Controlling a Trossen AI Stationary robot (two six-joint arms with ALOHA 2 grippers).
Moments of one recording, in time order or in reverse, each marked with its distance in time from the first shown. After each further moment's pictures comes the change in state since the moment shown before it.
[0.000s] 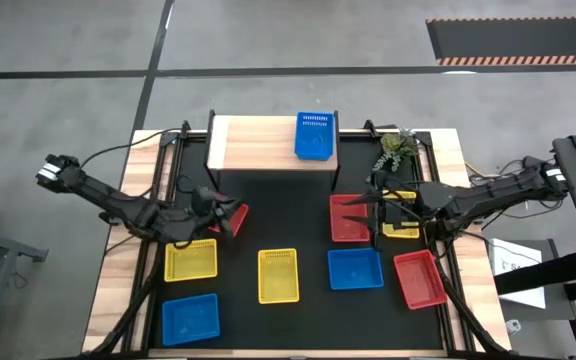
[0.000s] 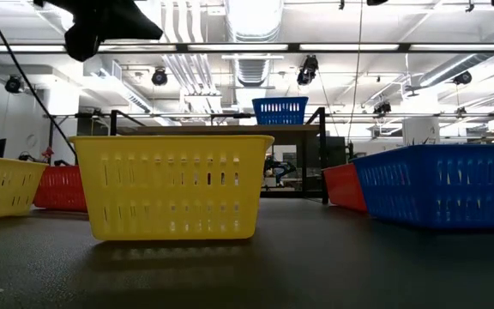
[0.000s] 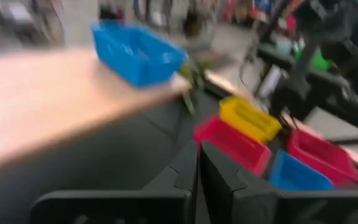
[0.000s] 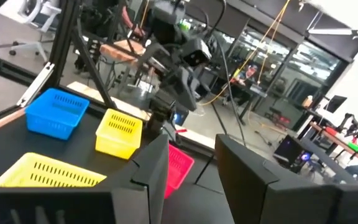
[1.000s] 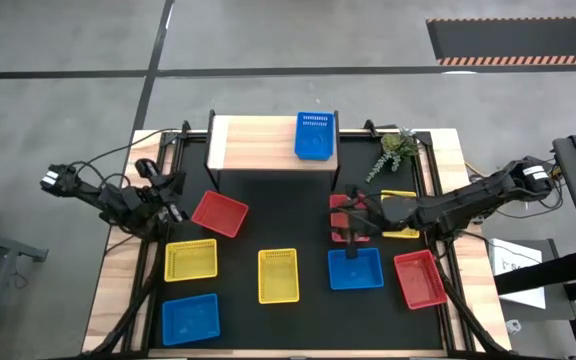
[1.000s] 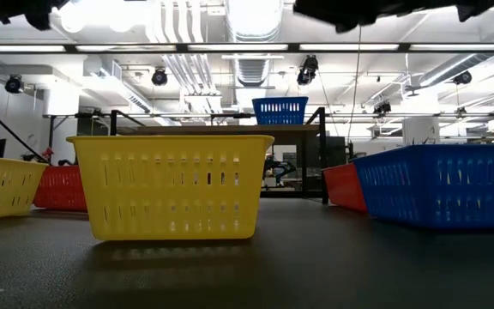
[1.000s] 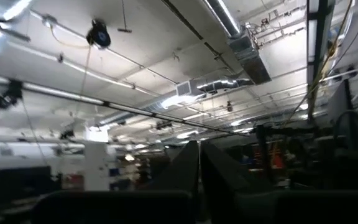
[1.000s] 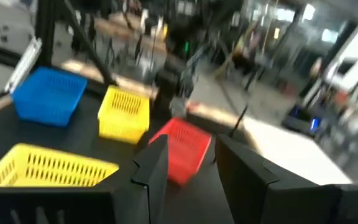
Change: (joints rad) left arm 0.001 -0.514 -0.576 1.254 0.203 1.437; right arm 0.010 0.319 0.046 0.190 0.059 0.088
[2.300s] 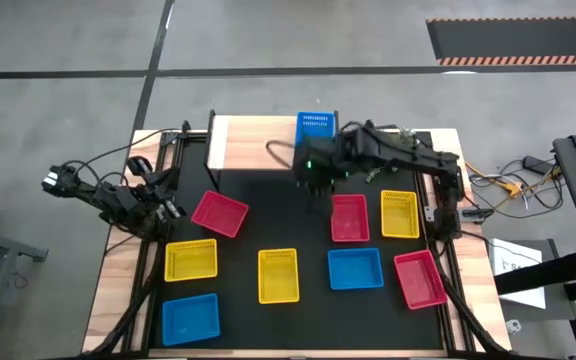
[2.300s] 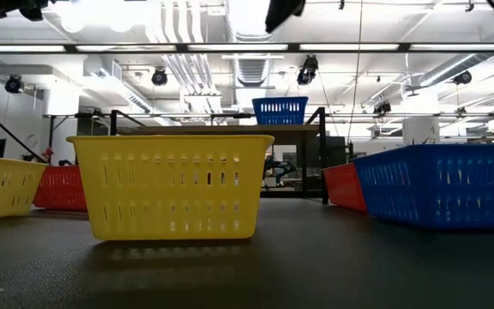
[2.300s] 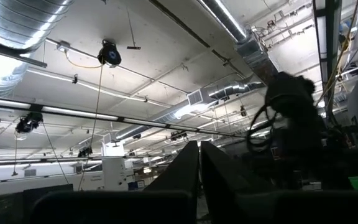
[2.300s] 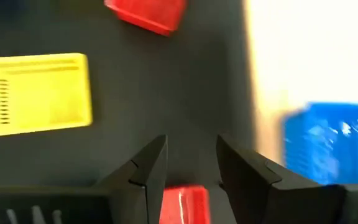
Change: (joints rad) left arm 0.000 -0.046 0.019 0.009 0.012 0.165; right arm -0.237 0.721 1.626 -1.909 -0.120 0.302
